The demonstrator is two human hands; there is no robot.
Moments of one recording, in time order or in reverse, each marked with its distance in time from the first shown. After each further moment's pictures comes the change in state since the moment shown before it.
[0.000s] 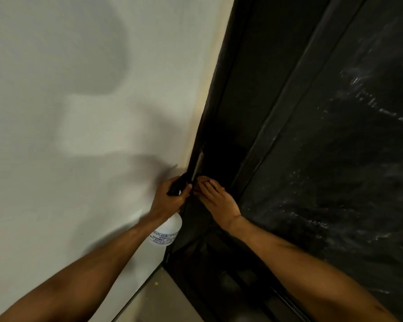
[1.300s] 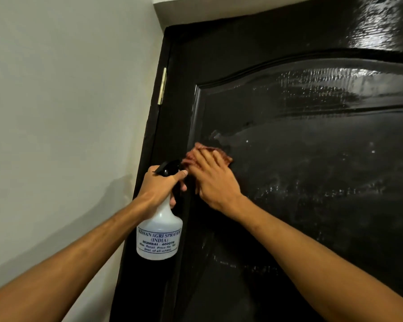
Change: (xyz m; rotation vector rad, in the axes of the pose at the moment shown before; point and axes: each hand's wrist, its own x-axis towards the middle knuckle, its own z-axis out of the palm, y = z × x) left_hand 0.129 0.455 0.044 -0.243 -0.182 0.388; right_hand -0.110 0.437 -0.282 -0.023 0.532 0.621
